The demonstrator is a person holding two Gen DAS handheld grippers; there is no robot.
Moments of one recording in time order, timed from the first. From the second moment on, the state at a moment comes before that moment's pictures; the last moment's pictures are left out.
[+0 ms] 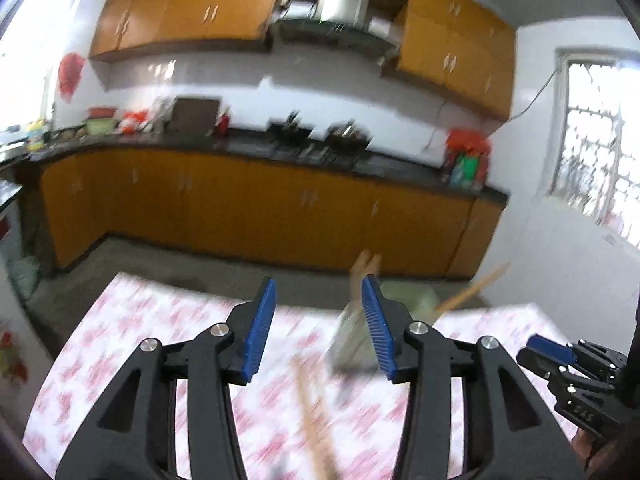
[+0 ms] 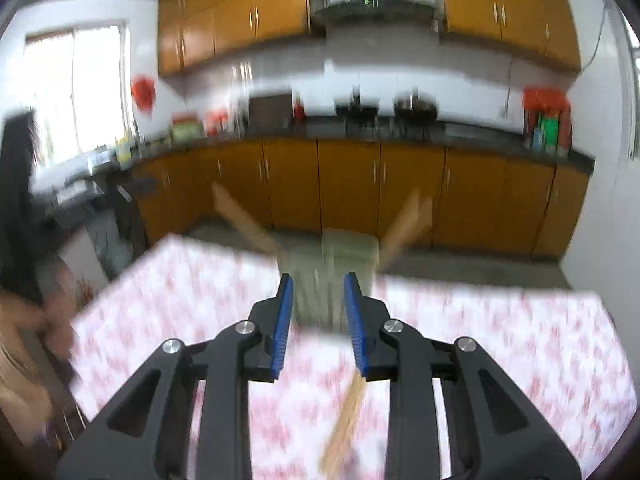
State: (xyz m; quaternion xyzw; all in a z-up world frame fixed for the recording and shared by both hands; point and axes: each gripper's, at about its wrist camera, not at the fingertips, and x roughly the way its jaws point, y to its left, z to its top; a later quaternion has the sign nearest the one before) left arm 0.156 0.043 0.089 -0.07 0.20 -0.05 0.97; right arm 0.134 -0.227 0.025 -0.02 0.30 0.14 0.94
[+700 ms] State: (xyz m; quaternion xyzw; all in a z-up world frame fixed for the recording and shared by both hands) left arm 0.186 0.028 -0.090 -0.10 0.42 -0.07 0.90; right arm 0.185 -0.244 -0.127 0.04 0.45 0.06 0.89
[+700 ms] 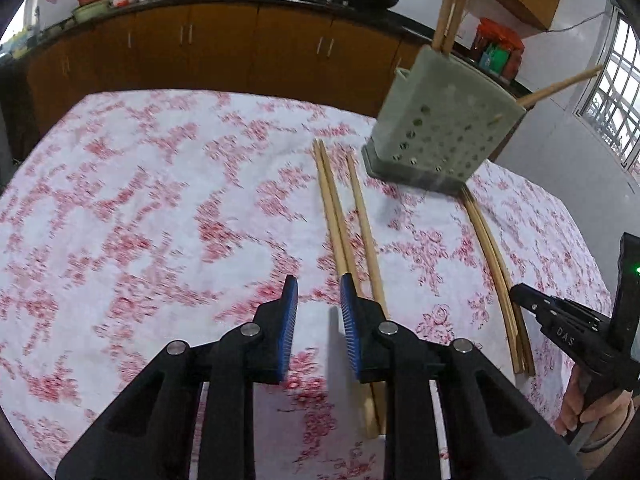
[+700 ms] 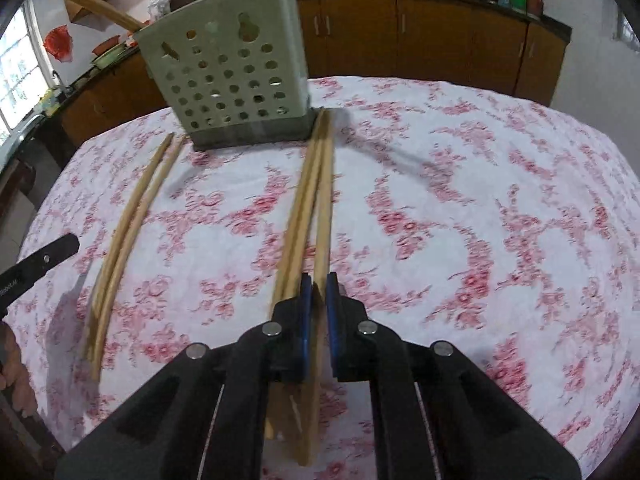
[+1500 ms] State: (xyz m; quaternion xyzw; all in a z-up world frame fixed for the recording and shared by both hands) left arm 0.204 0.020 -0.108 -0.05 0.43 -0.03 0.90; right arm 0.185 -0.249 -0.131 0.01 0.43 0.03 0.90
